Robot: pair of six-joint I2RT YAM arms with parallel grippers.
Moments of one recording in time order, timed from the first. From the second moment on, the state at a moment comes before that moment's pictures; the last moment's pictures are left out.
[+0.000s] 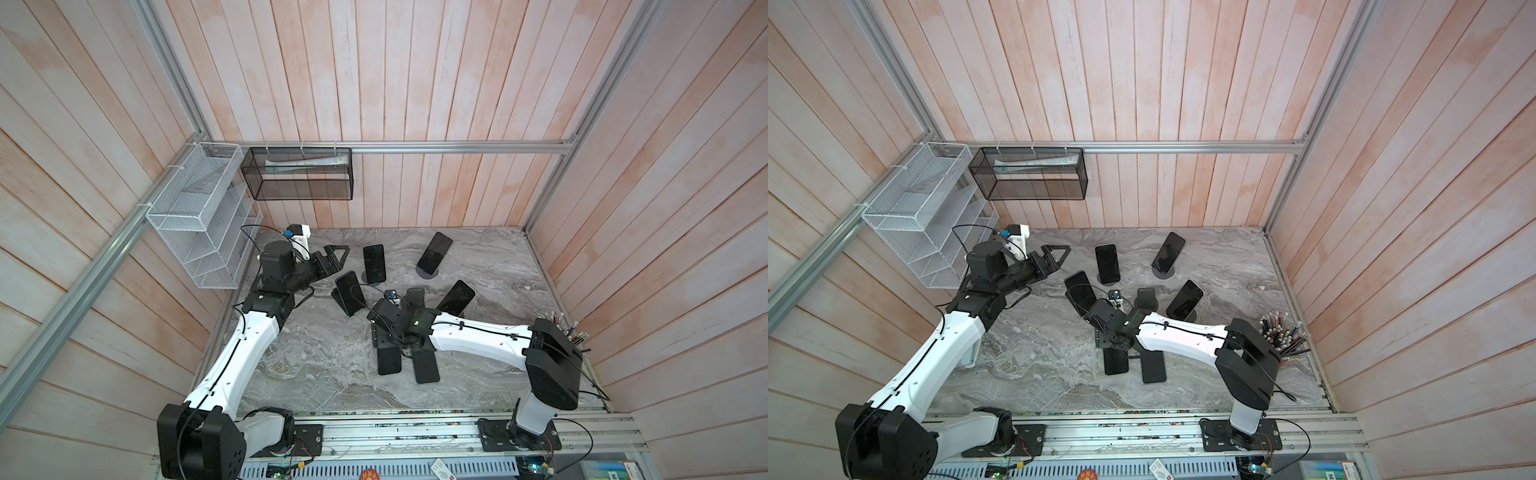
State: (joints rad) left arm -0.16 1.21 1.02 -0.11 0.47 -0.63; right arm 1.09 1.75 1.26 -0.59 0.26 0.84
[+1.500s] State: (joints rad) left arm -0.15 1.22 1.02 -0.09 0.50 -0.66; right arm 1.06 1.84 1.10 -0.45 0.20 0.85
